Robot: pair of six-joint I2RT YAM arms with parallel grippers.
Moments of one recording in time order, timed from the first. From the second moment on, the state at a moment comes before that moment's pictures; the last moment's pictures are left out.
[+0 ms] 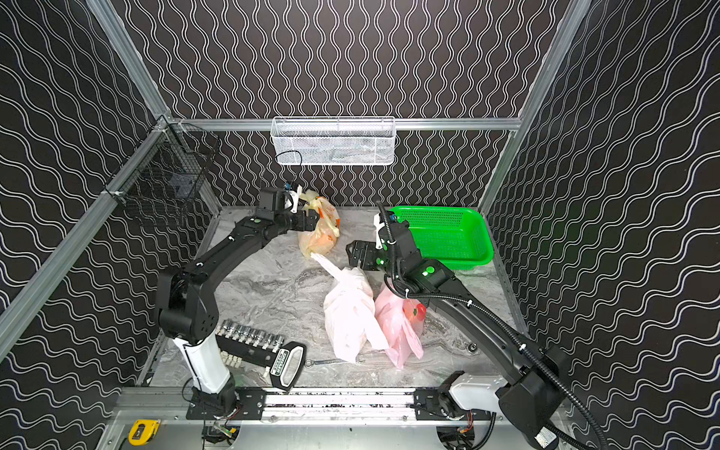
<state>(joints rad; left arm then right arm) -0.30 1.88 1.55 -0.21 0.11 -0.14 0.66 1.28 1.19 -0.44 0.04 0.57</state>
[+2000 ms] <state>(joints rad) -0.29 1.09 1.06 -0.64 -0.13 -0.24 0.44 1.23 1.24 -0.53 0.01 0.49</state>
